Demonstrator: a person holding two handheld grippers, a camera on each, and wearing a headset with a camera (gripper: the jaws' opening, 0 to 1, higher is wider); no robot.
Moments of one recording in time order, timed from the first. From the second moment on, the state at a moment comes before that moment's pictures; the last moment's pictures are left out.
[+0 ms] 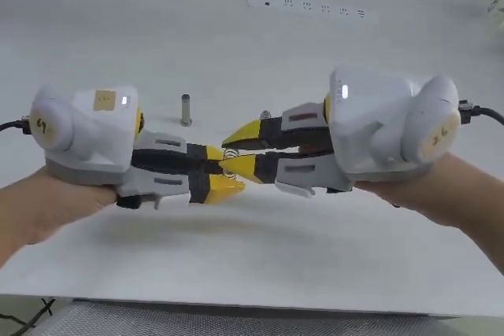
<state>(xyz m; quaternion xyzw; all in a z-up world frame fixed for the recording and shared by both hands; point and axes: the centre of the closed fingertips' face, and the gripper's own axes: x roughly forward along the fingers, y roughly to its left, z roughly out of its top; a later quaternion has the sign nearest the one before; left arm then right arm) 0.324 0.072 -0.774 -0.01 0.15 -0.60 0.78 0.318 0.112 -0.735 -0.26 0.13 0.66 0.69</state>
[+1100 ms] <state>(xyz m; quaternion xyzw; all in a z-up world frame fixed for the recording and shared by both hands) 0.335 0.090 -0.775 0.01 0.15 -0.56 0.82 0.326 0.113 -0.730 -0.28 0.13 0.65 0.69</state>
